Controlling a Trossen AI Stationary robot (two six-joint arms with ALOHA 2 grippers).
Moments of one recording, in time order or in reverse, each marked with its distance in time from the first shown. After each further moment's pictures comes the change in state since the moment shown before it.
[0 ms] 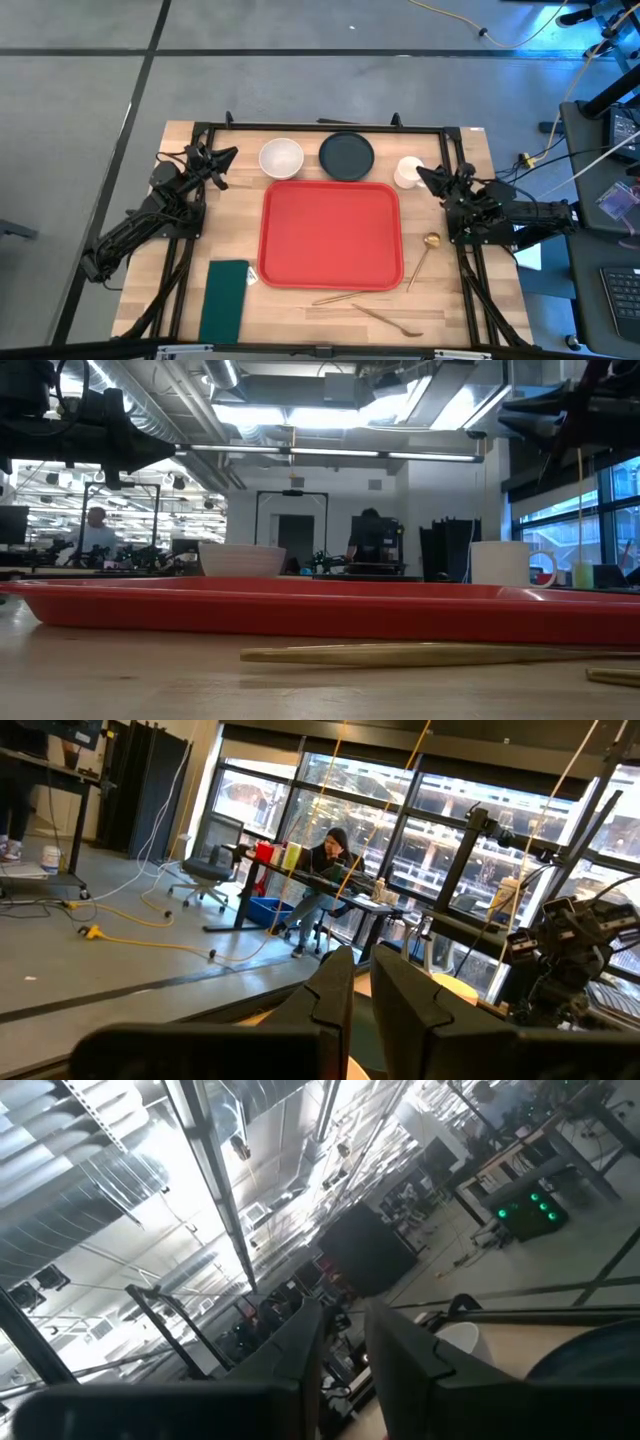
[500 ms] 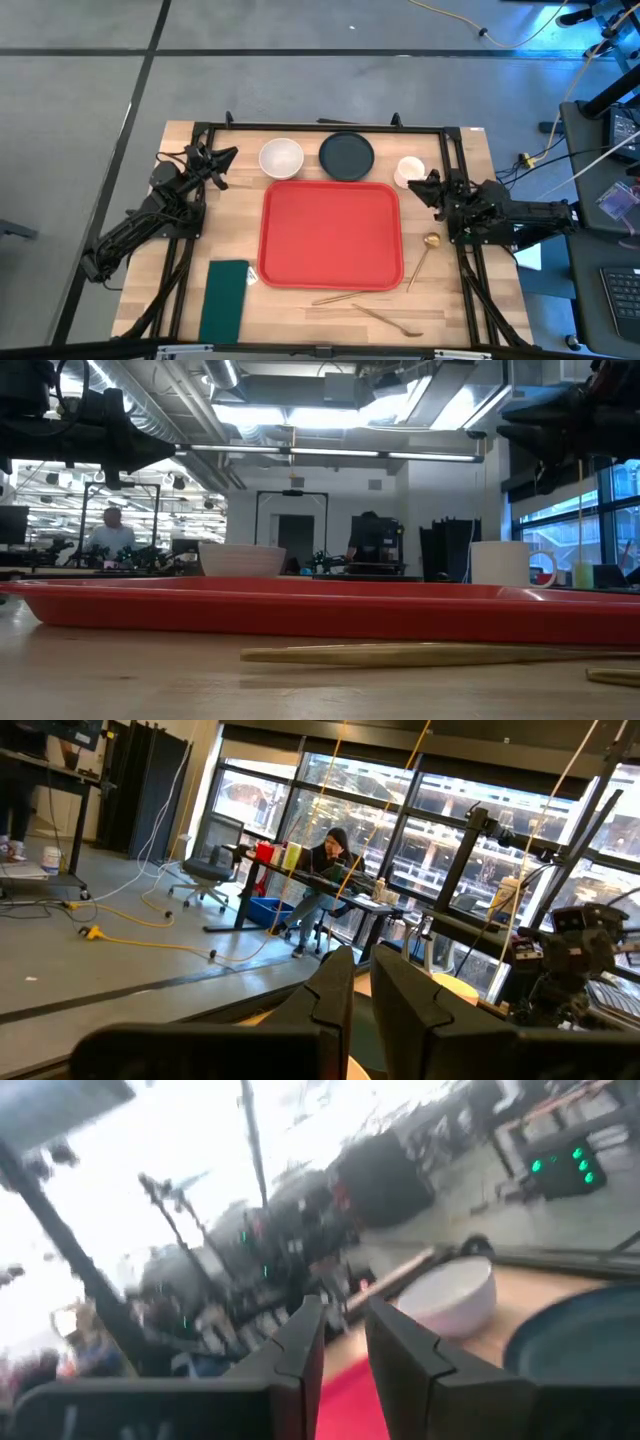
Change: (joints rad) left arm 0.000 0.000 0.000 0.000 0.000 0.003; right arm 0.000 0.000 0.000 -0.116 -0.162 -0.072
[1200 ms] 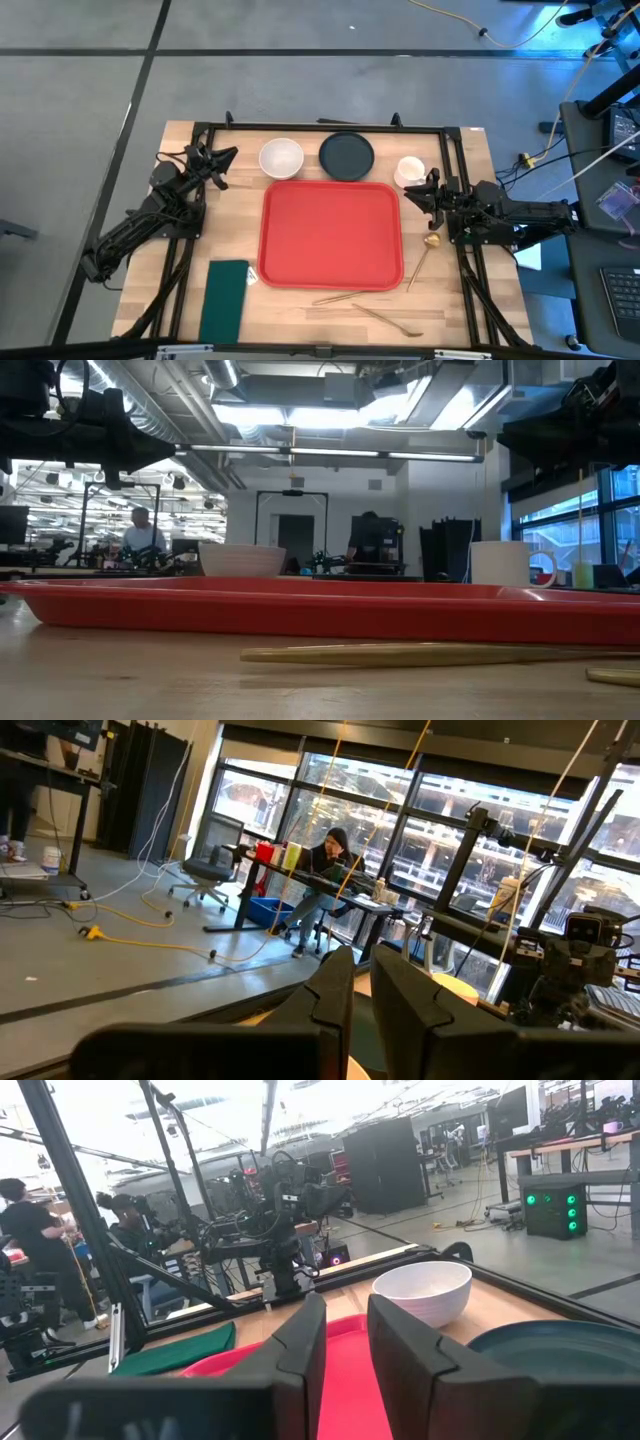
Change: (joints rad) left arm 0.000 0.000 0.000 0.000 0.000 0.000; right arm 0.000 0.000 0.000 -0.109 -0.082 -0.322
